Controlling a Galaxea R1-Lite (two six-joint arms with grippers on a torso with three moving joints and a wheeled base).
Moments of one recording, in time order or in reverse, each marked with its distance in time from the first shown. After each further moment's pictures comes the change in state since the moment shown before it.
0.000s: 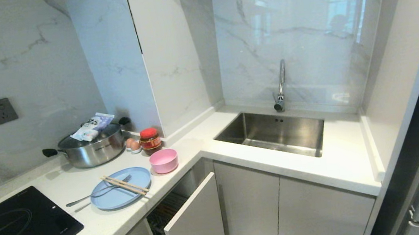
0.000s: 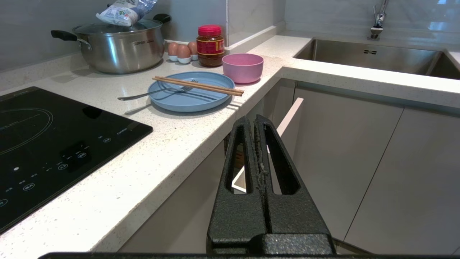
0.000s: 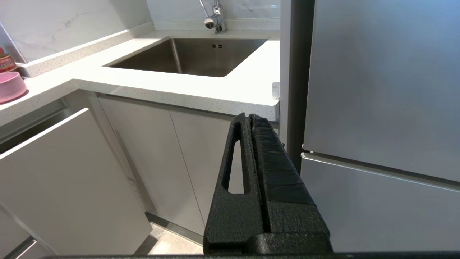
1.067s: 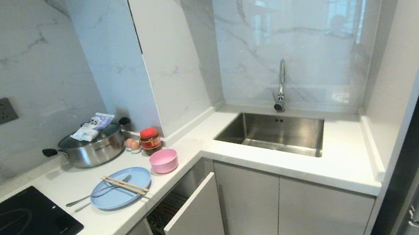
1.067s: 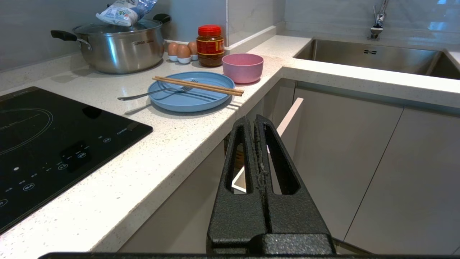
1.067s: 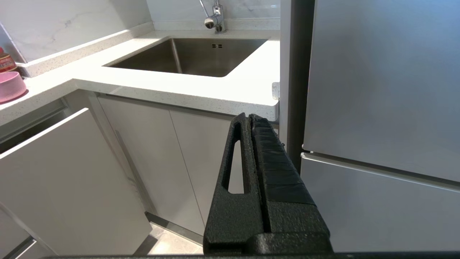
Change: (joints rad) left arm 0.000 0.000 0.000 0.000 0.000 0.000; right arm 0.000 0.000 0.000 0.000 0.000 0.000
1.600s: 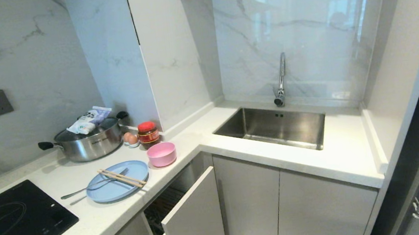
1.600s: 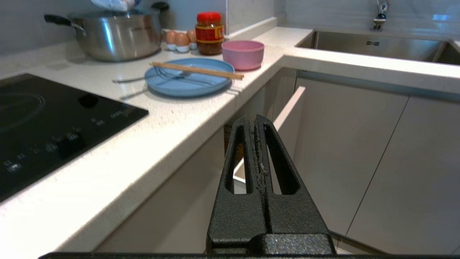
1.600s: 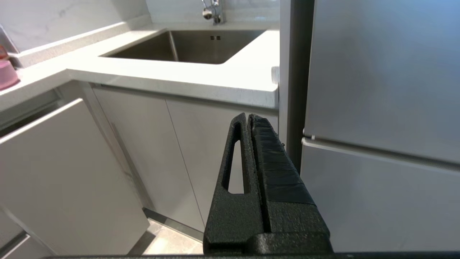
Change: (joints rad) left arm 0.000 0.000 0.000 0.000 0.000 0.000; right arm 0.000 0.000 0.000 0.000 0.000 0.000
